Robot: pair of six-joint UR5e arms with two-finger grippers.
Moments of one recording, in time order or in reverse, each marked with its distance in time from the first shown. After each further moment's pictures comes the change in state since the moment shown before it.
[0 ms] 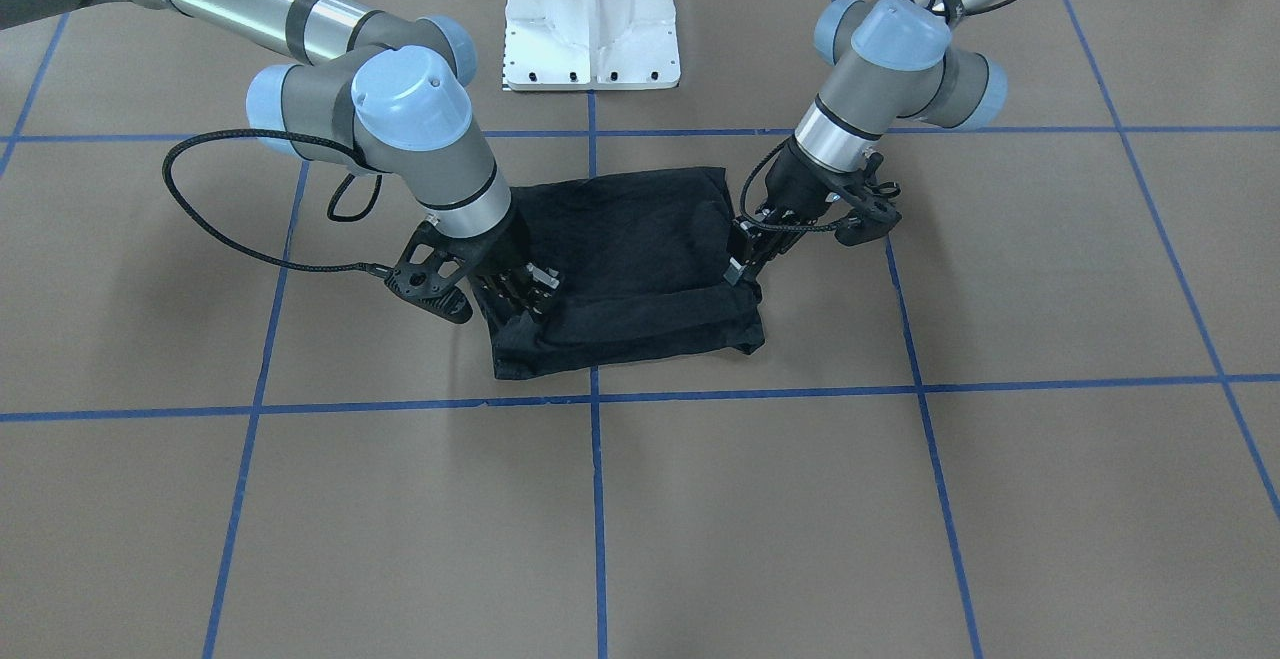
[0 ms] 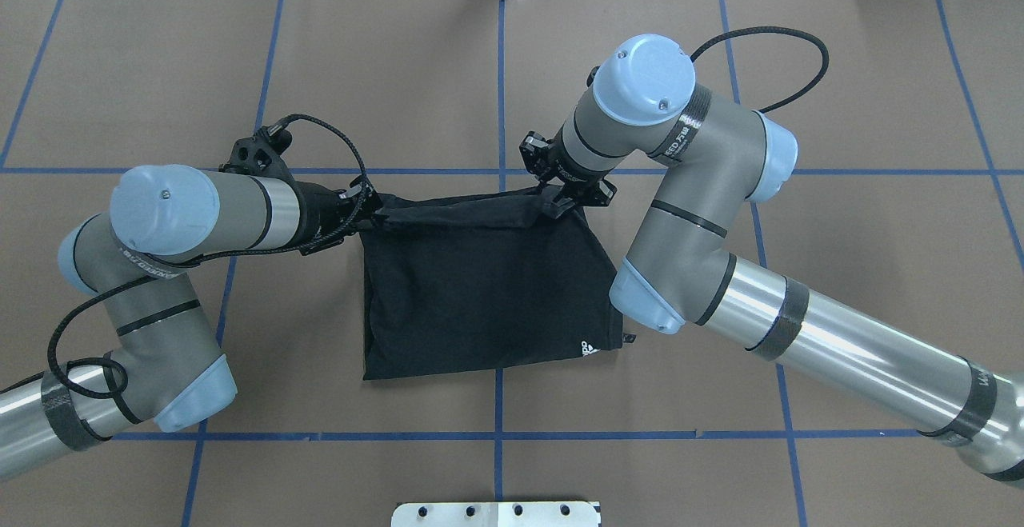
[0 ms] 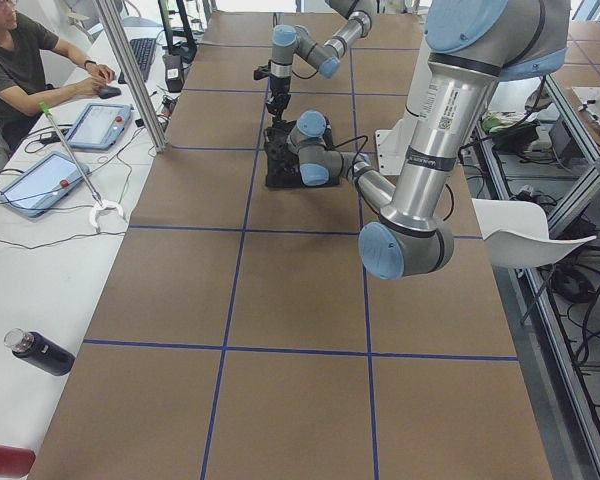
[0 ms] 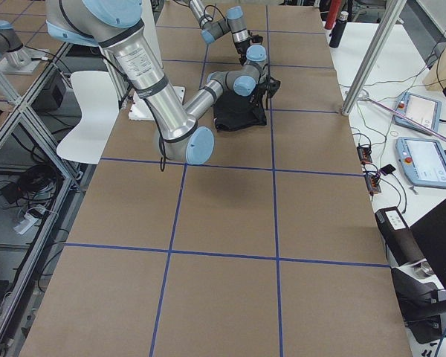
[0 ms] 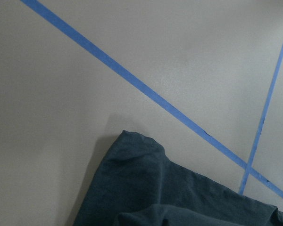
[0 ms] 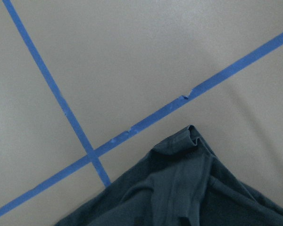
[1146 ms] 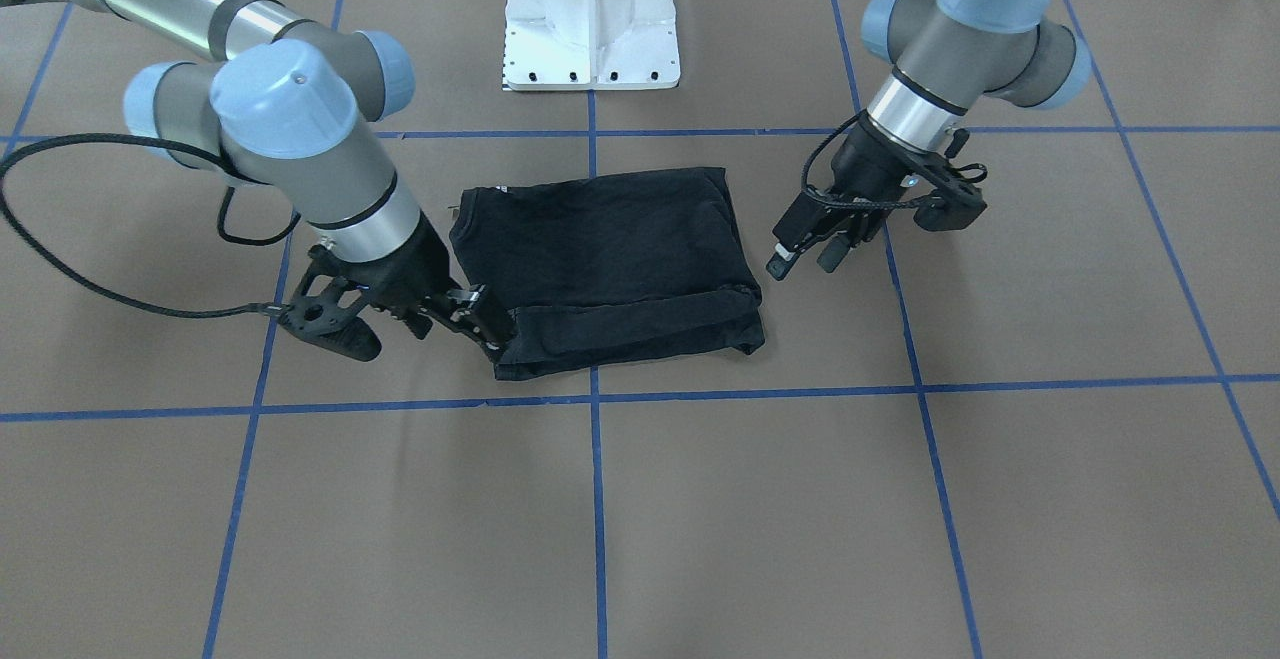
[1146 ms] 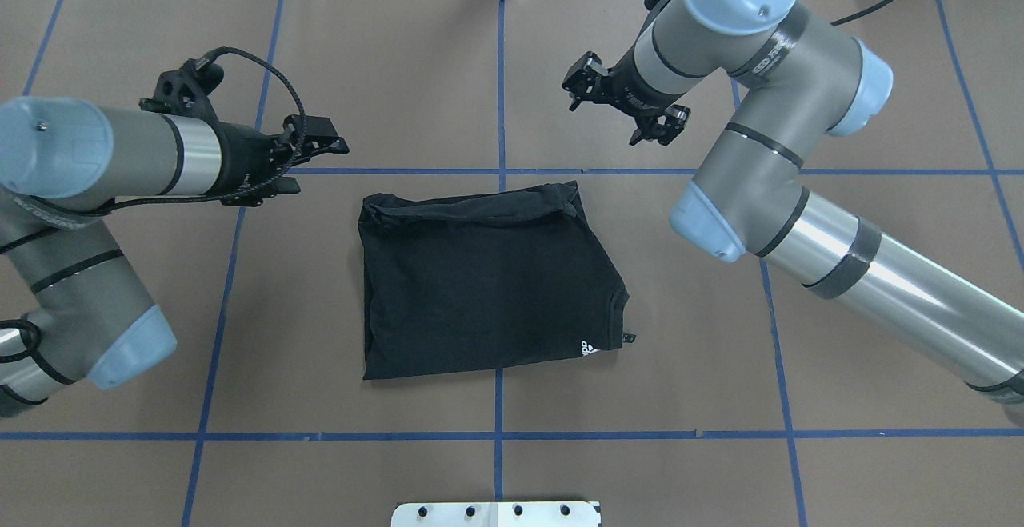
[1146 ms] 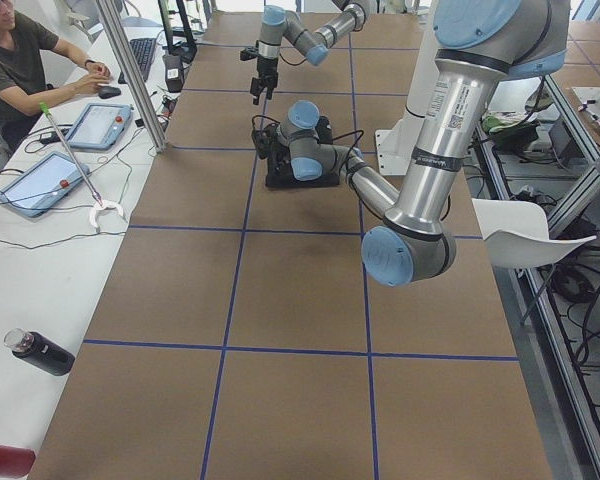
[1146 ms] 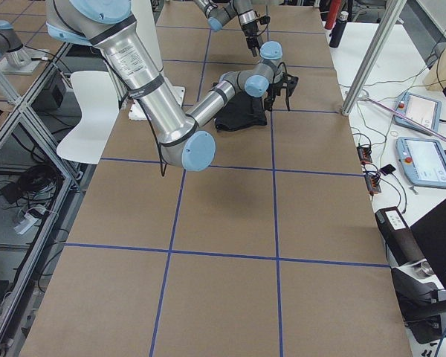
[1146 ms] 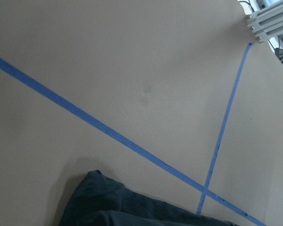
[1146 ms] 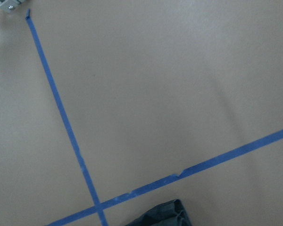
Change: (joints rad) left arm -0.166 0.091 -0.114 0.014 -0.119 0.210; right arm 0.178 -0.059 0.075 -0.064 0.092 -0.286
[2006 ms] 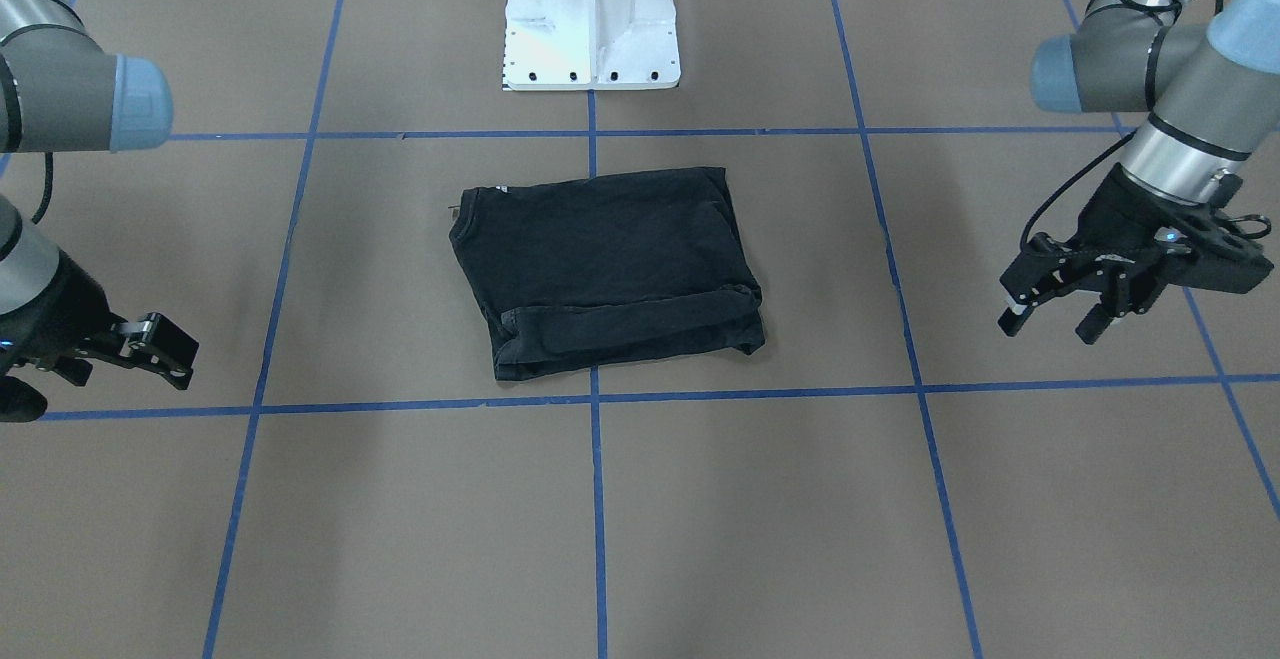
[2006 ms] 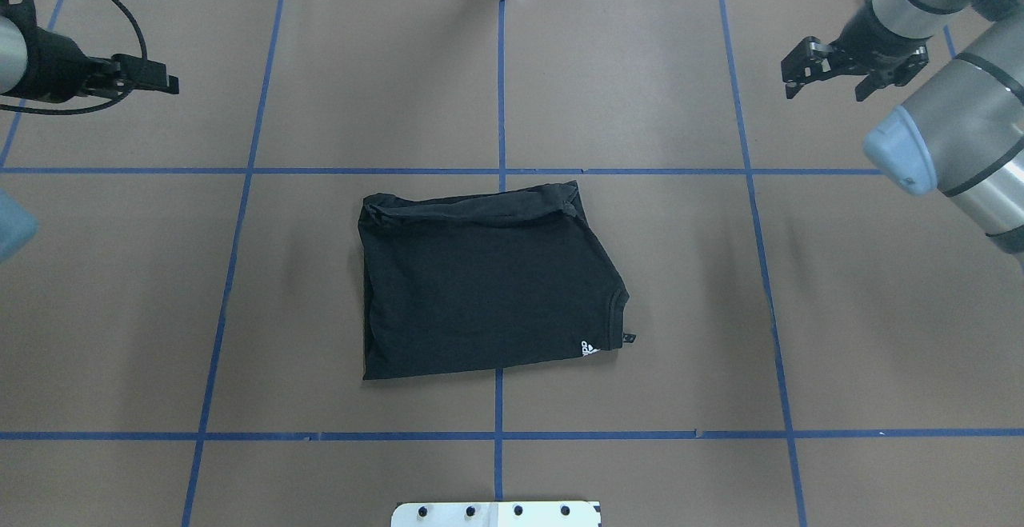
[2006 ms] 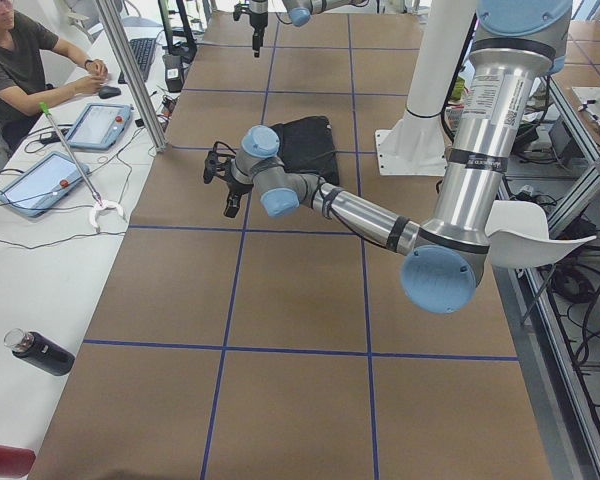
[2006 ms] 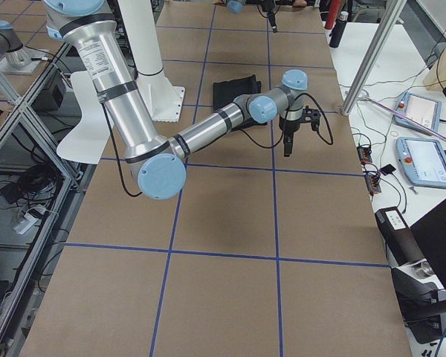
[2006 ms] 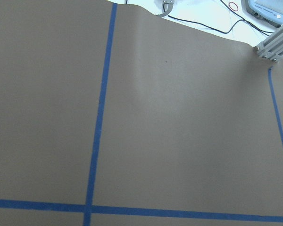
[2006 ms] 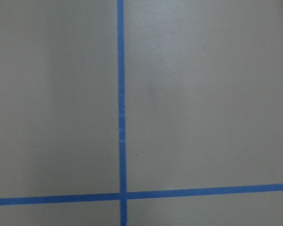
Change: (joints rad) left arm -0.329 0.082 0.115 0.056 -0.194 0.727; right arm 0.269 -0.247 0.058 -0.198 0.105 -0.748
